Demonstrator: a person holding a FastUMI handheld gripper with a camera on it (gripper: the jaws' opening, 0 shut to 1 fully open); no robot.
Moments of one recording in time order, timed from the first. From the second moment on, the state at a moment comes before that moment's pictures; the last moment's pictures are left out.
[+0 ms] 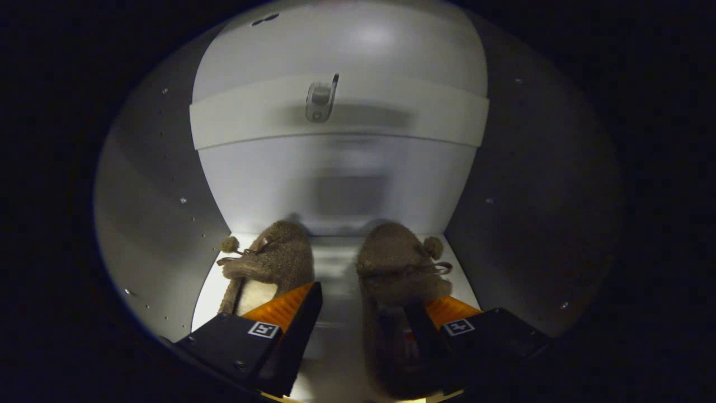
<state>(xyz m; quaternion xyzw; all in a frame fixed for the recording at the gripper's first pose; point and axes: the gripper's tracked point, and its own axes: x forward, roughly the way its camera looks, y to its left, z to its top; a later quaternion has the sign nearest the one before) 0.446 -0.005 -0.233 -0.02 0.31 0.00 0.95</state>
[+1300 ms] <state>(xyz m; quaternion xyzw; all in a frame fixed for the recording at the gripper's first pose) 0.037 -0.010 -0.028 -0.05 0.00 0.00 1.00</state>
